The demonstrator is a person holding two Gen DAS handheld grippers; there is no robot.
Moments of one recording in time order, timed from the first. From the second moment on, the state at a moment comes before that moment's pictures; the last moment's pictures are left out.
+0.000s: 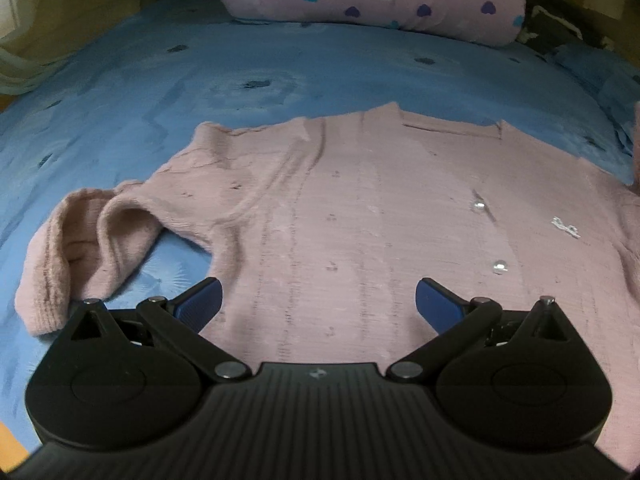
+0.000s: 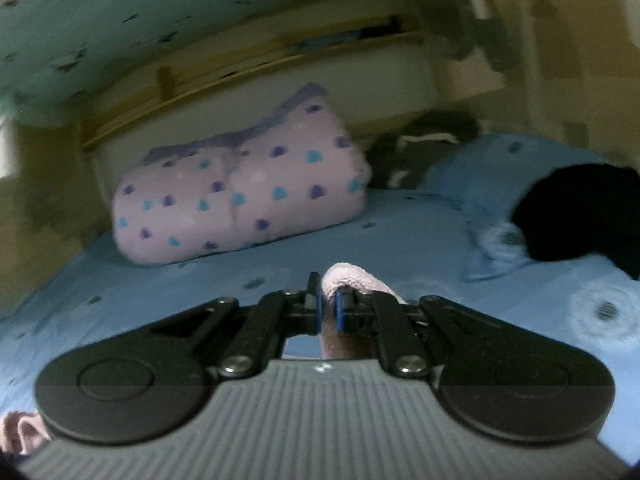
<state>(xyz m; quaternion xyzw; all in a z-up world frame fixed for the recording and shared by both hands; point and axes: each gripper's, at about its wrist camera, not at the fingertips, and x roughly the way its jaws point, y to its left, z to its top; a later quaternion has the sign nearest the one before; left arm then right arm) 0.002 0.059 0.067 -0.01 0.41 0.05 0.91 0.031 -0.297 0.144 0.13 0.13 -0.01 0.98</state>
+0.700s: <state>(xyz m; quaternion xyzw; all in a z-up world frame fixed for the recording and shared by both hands) 0.014 0.102 0.052 -0.02 0.42 0.08 0.90 0.079 -0.126 0.037 0.03 0.29 0.15 0.95</state>
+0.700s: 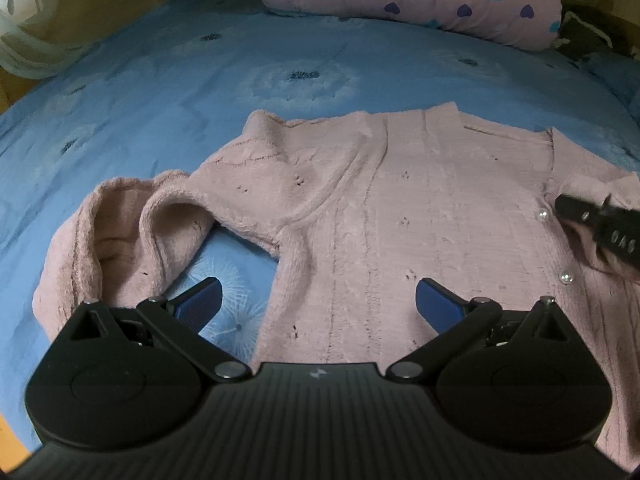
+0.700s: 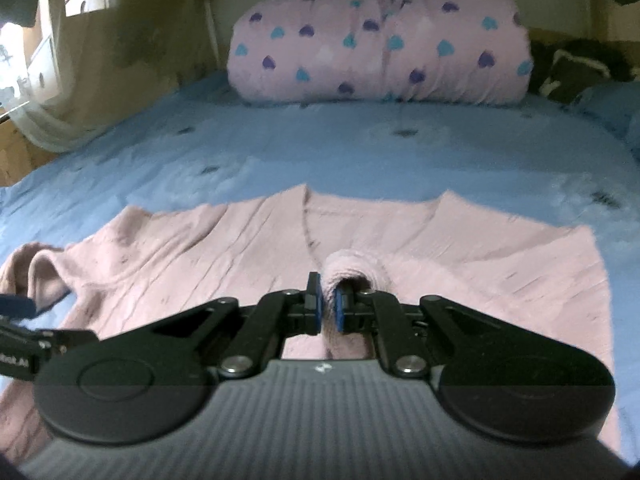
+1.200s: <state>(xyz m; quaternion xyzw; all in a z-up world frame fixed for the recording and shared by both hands) 0.001 0.088 0.061 -0.01 0.41 0.07 0.91 0.059 -0.117 0.032 0.05 0.33 0.18 0.93</state>
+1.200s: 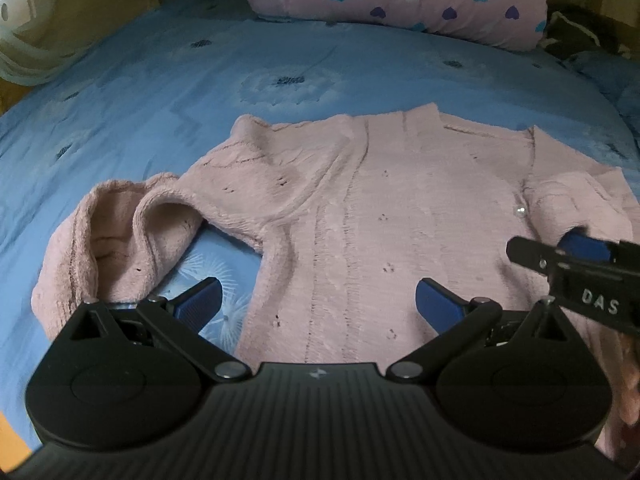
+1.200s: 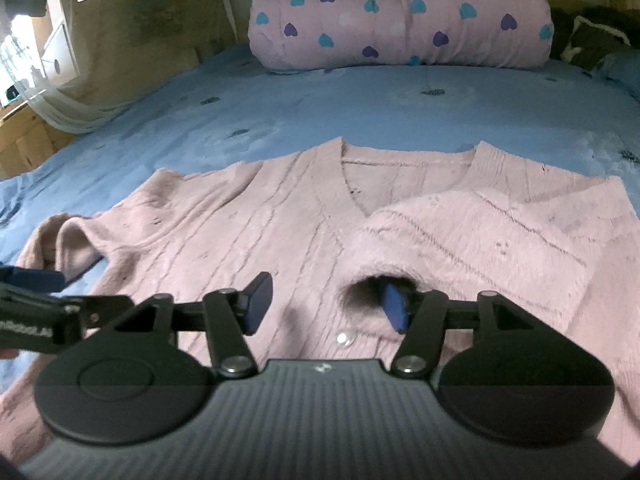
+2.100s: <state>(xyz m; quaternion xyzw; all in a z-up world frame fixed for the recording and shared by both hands) 0.016 -0.053 0.093 0.04 0.36 -0.06 0.93 0.039 -0.271 0.071 0.16 0.27 0.09 0.94</state>
